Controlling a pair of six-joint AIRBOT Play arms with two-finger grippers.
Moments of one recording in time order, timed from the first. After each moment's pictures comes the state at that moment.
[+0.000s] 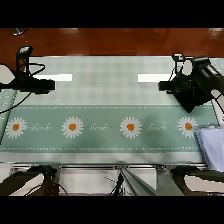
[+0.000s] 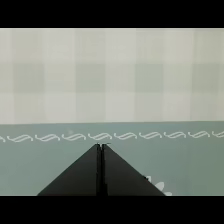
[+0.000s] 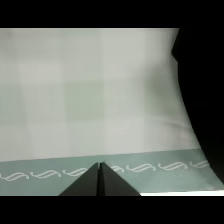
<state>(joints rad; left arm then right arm) -0.03 -1.14 1.08 1.46 -1.04 -1.58 0.13 -1.47 1.28 -1.67 1.15 1.82</state>
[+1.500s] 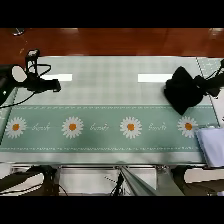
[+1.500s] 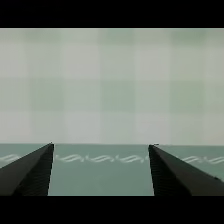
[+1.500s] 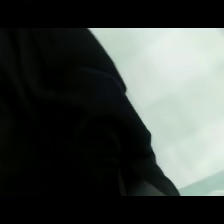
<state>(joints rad) 0.00 -1.29 1.10 1.54 -0.99 -1.58 -0.38 -1.58 1.35 -1.33 0.98 1.68</state>
